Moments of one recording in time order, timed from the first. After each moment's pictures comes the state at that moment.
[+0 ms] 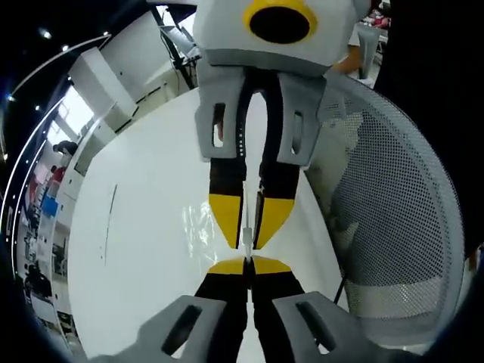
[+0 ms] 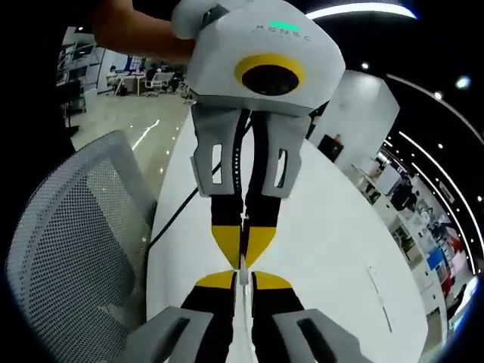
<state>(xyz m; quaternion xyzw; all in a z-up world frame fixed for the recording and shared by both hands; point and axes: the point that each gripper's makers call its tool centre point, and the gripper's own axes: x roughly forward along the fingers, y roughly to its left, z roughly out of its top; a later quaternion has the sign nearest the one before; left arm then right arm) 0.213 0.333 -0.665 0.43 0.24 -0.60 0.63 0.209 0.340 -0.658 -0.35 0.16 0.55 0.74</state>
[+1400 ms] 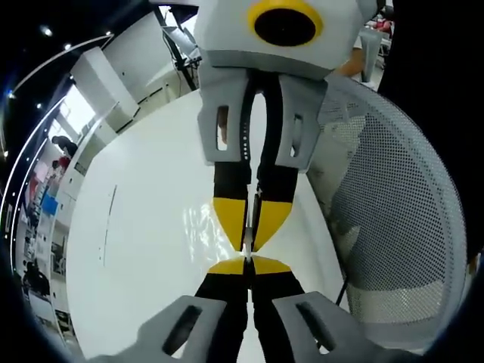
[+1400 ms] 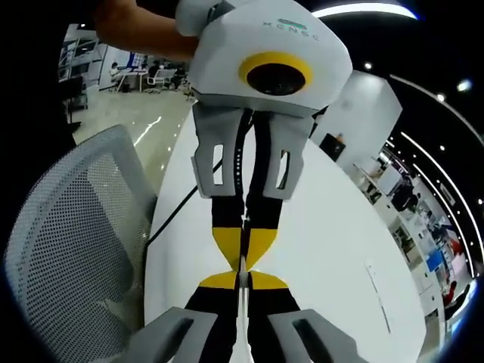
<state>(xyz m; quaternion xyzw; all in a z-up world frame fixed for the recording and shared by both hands) 0.216 0.325 -0.666 0.42 0.24 -0.60 0.64 0.212 0.332 -0.661 -0.35 0.16 0.55 0.74</state>
